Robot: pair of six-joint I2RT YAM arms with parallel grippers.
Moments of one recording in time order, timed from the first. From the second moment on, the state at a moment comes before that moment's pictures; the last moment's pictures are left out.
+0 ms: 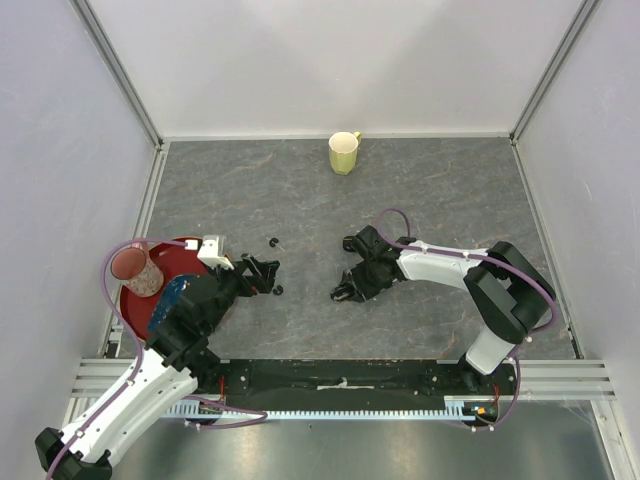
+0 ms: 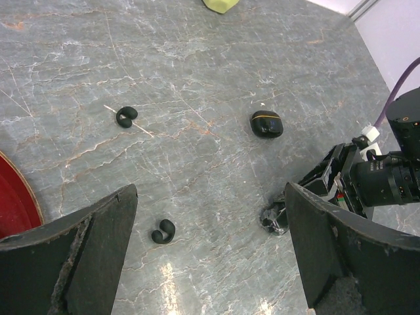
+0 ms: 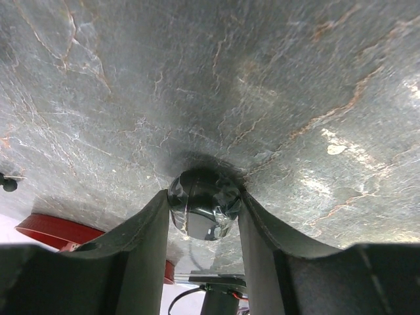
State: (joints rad) left arm -0.62 0.39 0.32 -0.15 -0.25 -0.53; right arm 0.75 1.68 0.91 -0.47 -0.07 1.83
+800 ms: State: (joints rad) left arm -0.62 0.38 0.29 -0.04 -0.15 -0.54; right arm 0.75 1.37 0.74 -0.20 0.08 1.71
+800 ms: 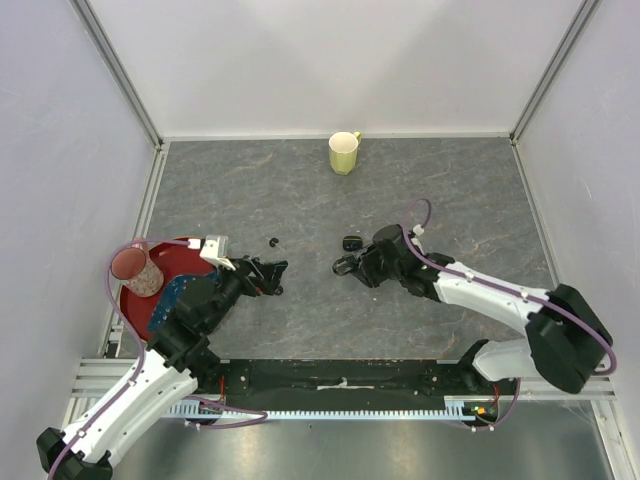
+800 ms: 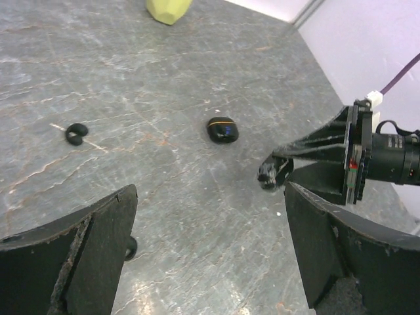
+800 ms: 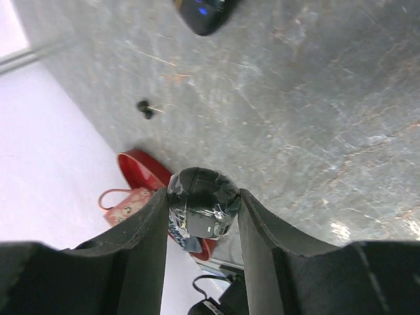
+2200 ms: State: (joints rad) left arm -0.75 0.90 0.37 0.50 0.21 -0.55; right arm 0.75 1.21 0.69 0.05 0.01 1.80
